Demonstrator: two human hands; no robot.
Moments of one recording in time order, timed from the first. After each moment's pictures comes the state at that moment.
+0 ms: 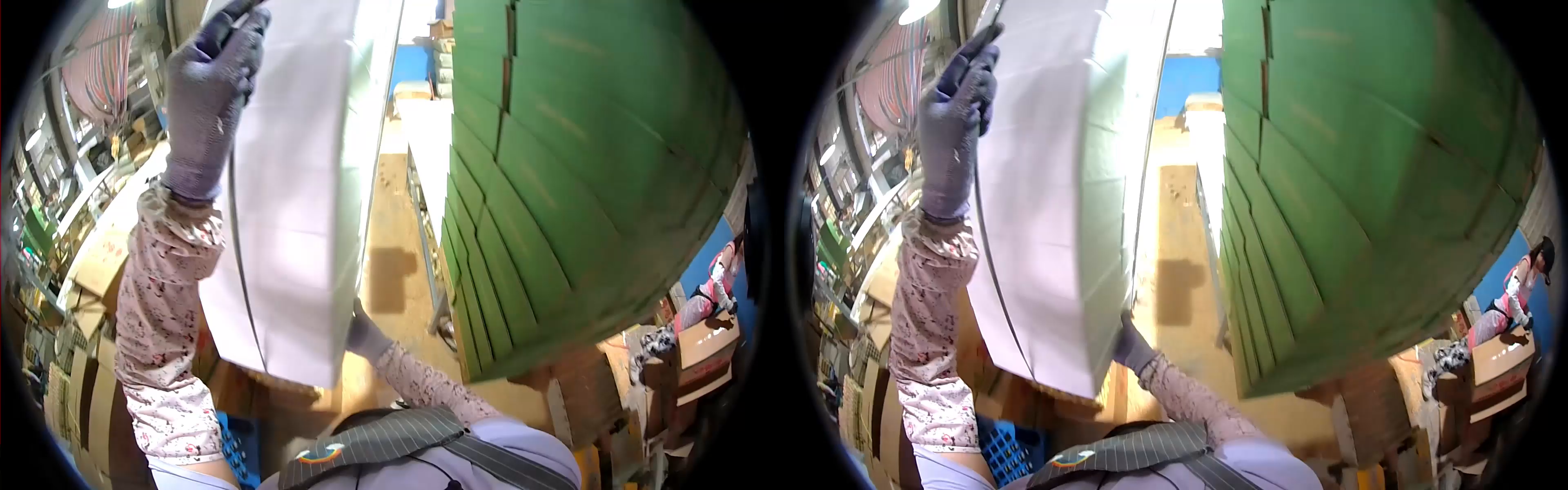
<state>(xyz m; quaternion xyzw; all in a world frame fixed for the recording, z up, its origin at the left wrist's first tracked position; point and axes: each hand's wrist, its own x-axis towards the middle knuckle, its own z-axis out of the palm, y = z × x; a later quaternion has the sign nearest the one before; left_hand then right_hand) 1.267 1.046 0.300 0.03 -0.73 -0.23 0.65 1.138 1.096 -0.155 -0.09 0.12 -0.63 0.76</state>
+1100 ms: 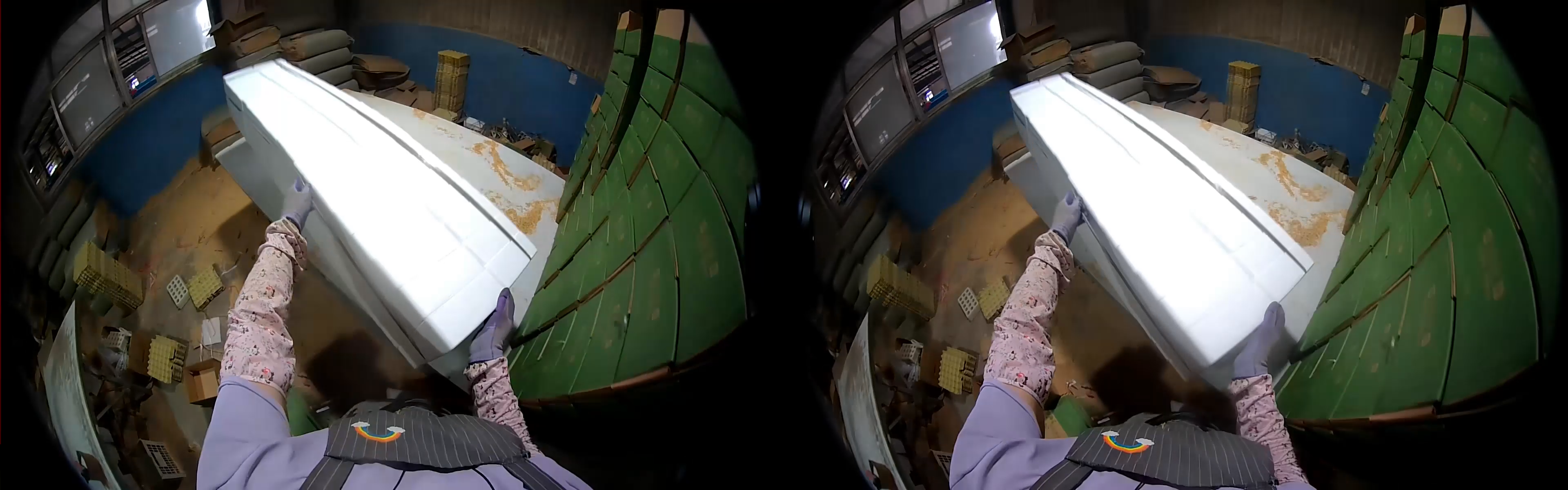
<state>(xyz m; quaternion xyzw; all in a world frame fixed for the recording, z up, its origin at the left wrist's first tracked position) 0.663 0.315 -0.062 0.17 -0.74 -0.62 0.19 0.851 0.749 -0.076 0.23 0.49 -0.82 -0.19</state>
